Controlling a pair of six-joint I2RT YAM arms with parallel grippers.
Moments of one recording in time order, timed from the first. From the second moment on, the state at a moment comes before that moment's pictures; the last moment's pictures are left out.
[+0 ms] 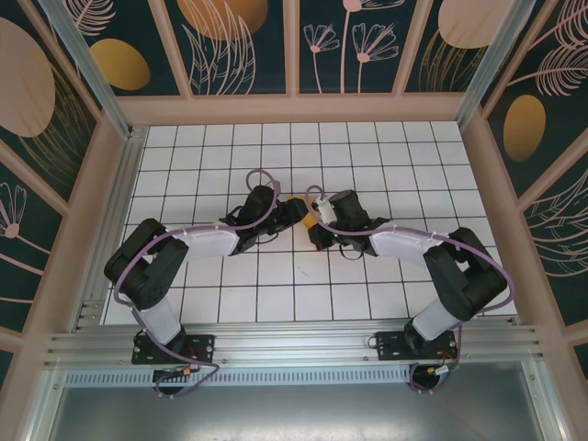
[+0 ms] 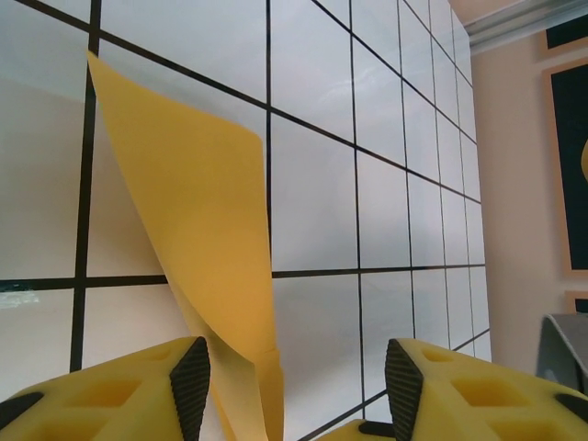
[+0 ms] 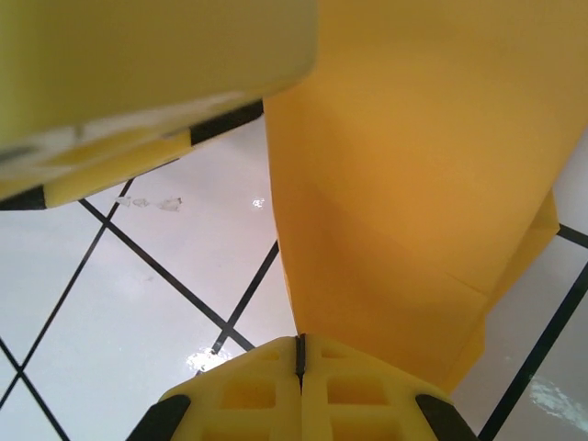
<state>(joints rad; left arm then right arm) -0.69 1.73 0.86 0.33 0.16 -1.05 0.62 1.56 0.75 -0.01 -0.32 0.23</state>
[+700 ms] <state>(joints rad) -0.69 1.81 0.90 0.32 0.25 -0.99 0.44 1.58 0.61 0.18 -0.53 0.44</state>
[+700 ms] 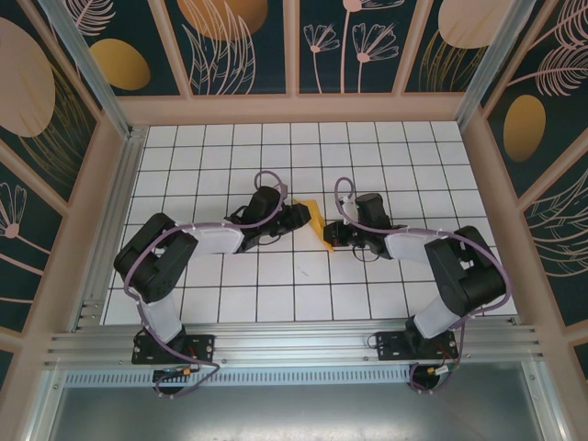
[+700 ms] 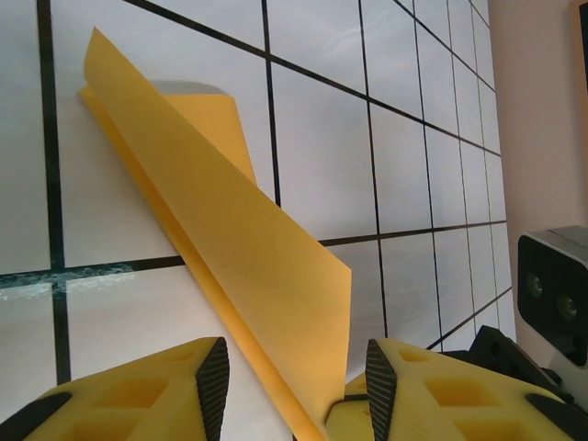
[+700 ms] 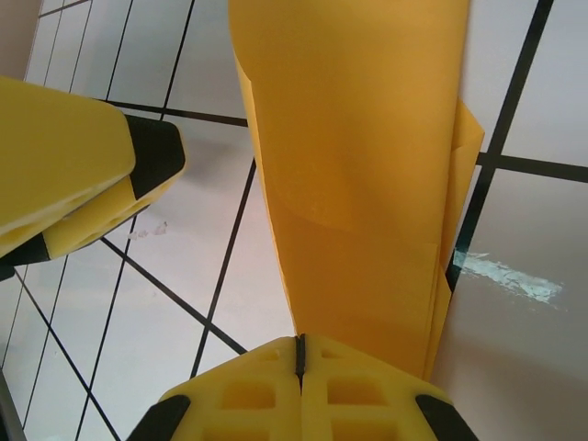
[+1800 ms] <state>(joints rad) -0.69 1.89 1.00 0.27 0.29 -0.95 0.39 1.64 0.61 0.24 -0.68 0.66</state>
